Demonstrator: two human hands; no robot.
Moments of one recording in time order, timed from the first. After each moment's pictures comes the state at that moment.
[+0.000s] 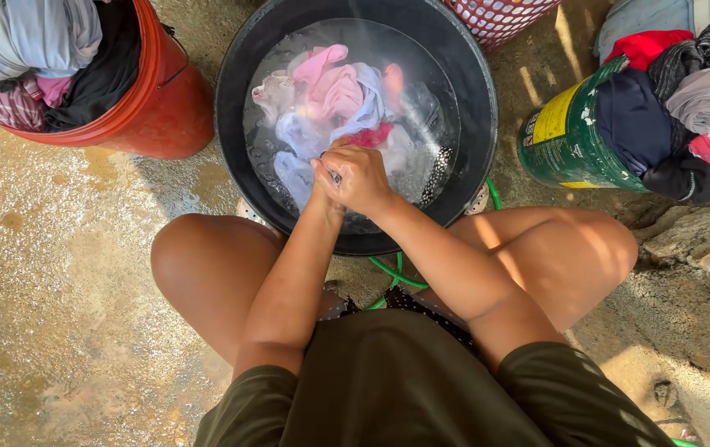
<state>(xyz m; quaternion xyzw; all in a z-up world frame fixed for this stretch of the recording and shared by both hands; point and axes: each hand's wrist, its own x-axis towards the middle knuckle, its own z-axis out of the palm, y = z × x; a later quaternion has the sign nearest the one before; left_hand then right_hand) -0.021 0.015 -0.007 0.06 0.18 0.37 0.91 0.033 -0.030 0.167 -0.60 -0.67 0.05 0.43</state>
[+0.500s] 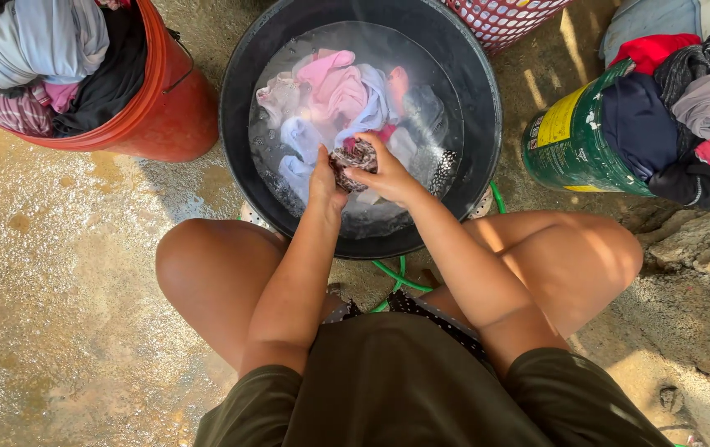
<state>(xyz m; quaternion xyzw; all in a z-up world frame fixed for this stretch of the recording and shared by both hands) -0.024 0.043 -0.042 -0.01 0.42 0.31 0.85 0.089 -0.039 0.108 -0.60 -0.47 0.42 0.49</state>
